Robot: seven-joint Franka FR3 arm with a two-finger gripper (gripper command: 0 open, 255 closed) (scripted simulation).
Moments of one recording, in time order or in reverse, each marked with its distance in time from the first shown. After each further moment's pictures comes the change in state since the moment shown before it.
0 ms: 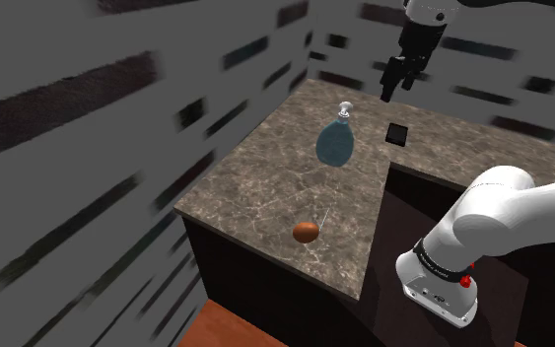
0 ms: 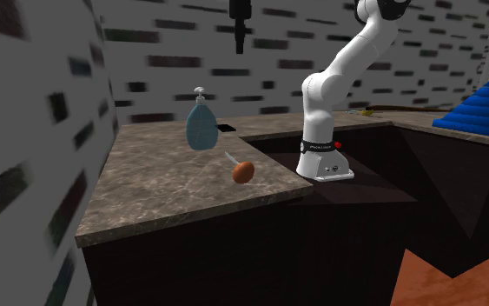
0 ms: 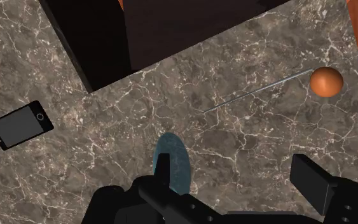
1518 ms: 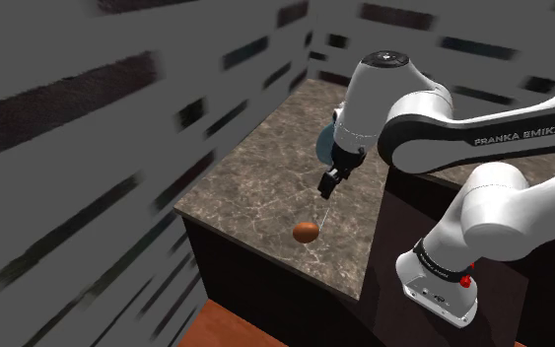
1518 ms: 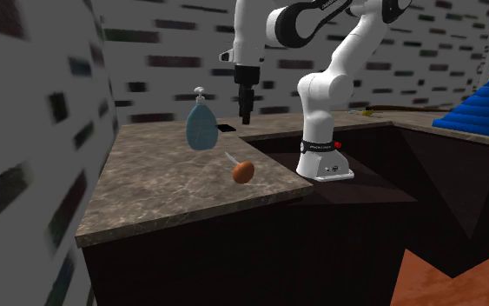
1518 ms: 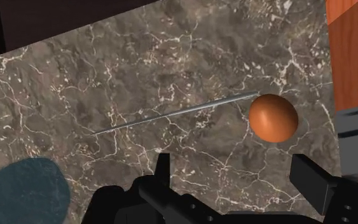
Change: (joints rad) arm 0.210 0.074 0.326 -0.478 0.217 0.573 0.261
